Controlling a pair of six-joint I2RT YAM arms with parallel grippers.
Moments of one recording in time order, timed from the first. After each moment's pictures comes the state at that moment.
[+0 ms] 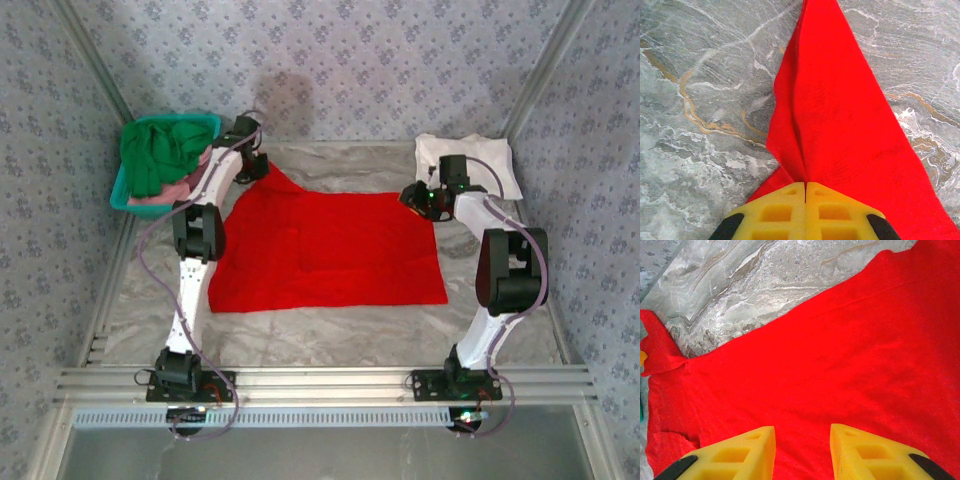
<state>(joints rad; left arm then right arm) -0.21 2.65 2.57 -1.01 0.03 -0.40 0.02 1.79 1.24 -0.37 -0.41 0.53</state>
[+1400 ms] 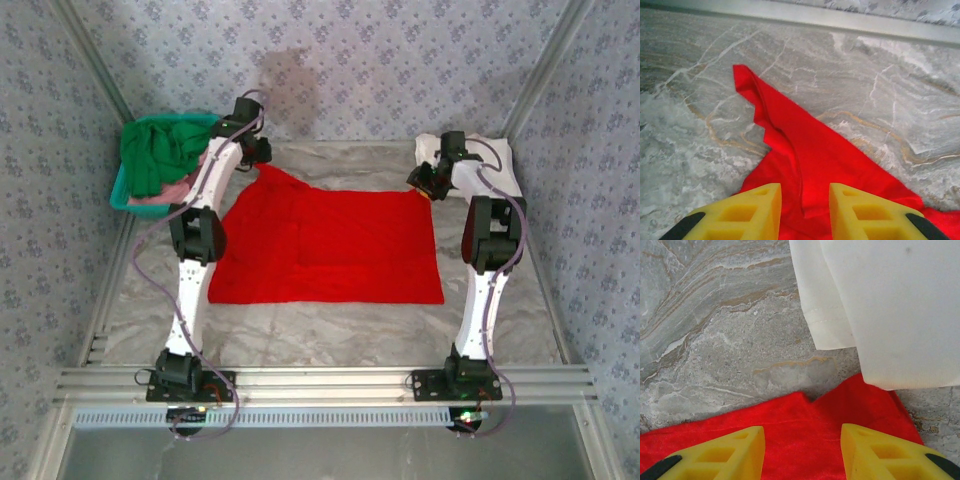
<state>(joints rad) -0.24 2.55 2.62 -1.06 -0.04 -0.32 -0.04 2.22 1.78 -0.63 -0.30 0.49</state>
